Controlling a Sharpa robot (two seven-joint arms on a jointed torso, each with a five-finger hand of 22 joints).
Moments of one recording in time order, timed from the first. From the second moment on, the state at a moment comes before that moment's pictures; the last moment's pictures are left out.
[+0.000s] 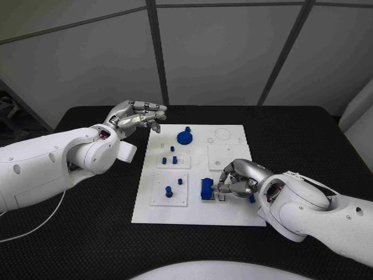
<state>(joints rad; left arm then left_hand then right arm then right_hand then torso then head) 1.14 -0.94 0.02 1.50 -0.14 -0.21 0.34 1.36 -0.13 0.41 -0.02 0.25 0.99 0.20 0.11 0.07 1.09 0.12 0.29 0.11 1.11 0.04 0.93 0.38 0.18 1.03 0.13 0.54 0.93 0.96 -0.87 0.01 1.83 -1.45 -0.35 -0.50 1.36 0.02 -0.13 0.19 0.24 0.98 0.05 0.50 0.46 1.39 -0.02 1.29 1.30 1.47 -0.07 1.48 1.31 0.04 1.47 0.04 1.52 1.31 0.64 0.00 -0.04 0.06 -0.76</state>
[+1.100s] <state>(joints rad) 1.14 -0.94 0.02 1.49 -0.14 -0.21 0.34 1.36 -0.13 0.41 -0.02 0.25 0.99 0.20 0.11 0.07 1.09 0.12 0.29 0.11 1.11 0.04 0.93 0.38 0.18 1.03 0.13 0.54 0.93 0.95 -0.87 0.01 1.86 -1.44 -0.42 -0.38 1.35 0.00 -0.15 0.21 0.20 0.99 0.05 0.50 0.46 1.40 -0.02 1.31 1.31 1.47 -0.08 1.48 1.31 0.02 1.47 0.04 1.52 1.31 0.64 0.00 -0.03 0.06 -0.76</state>
